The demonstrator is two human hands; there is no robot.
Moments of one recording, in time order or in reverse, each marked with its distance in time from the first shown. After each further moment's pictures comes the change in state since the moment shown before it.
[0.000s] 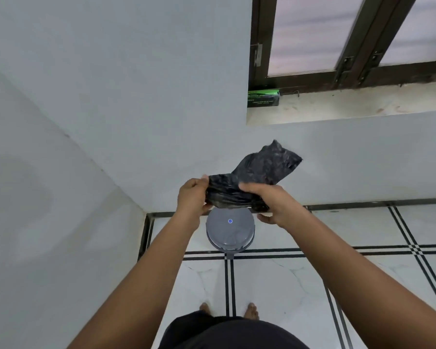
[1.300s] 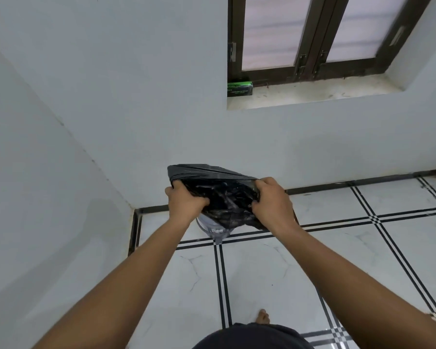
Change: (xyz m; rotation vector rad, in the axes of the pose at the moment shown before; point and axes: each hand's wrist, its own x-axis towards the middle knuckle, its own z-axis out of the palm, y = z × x) left_hand -0.095 -0.092 -0.070 0.659 0.079 0.315; right_hand -0.118 0.146 0.021 -0.937 0.600 -0.649
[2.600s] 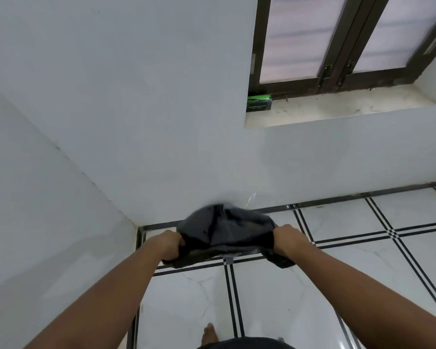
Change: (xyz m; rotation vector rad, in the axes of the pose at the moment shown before) left_hand 0.178 -0.100 -0.049 1.072 -0.729 0.185; right_hand 0.108 -0.003 0.080 -0.479 -0.570 0.141
